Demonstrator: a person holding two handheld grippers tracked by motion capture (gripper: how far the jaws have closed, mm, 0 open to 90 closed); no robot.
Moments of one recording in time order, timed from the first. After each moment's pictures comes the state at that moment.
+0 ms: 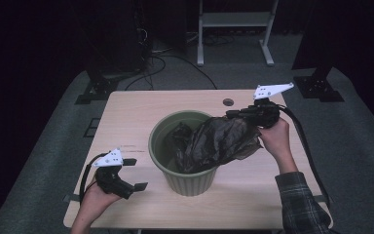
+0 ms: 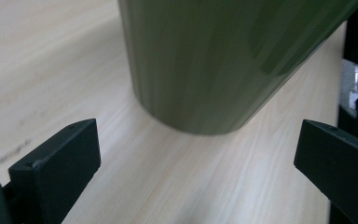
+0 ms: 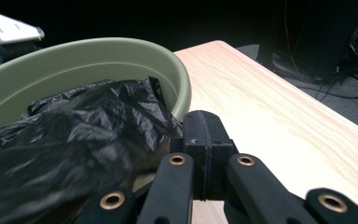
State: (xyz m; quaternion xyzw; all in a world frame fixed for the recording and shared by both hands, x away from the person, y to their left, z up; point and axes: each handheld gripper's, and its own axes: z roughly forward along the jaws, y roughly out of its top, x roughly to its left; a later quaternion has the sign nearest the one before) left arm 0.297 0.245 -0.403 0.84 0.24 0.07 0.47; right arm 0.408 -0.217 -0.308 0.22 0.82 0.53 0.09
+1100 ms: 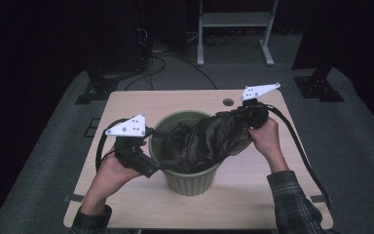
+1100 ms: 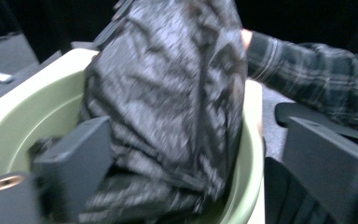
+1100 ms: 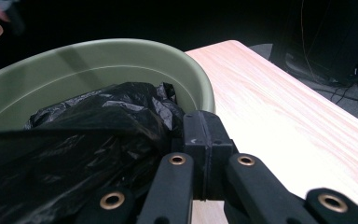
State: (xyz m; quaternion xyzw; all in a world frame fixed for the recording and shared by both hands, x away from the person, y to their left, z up) left arm 0.303 0.154 -0.275 0.84 0.10 0.05 0.53; right arm 0.412 -0.190 -0.311 0.21 0.82 0.52 0.07
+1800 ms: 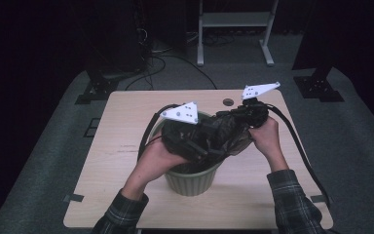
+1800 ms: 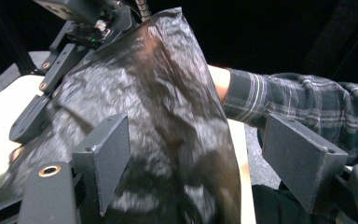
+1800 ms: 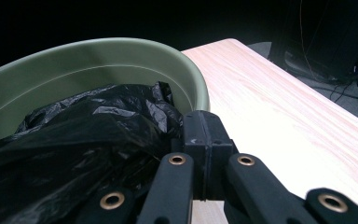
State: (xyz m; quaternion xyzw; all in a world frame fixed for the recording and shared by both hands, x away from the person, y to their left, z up) left arm 0.324 0.052 -0.259 0.85 0.06 0.01 0.53; right arm 0.415 -0.191 -0.311 0.21 0.82 0.52 0.07
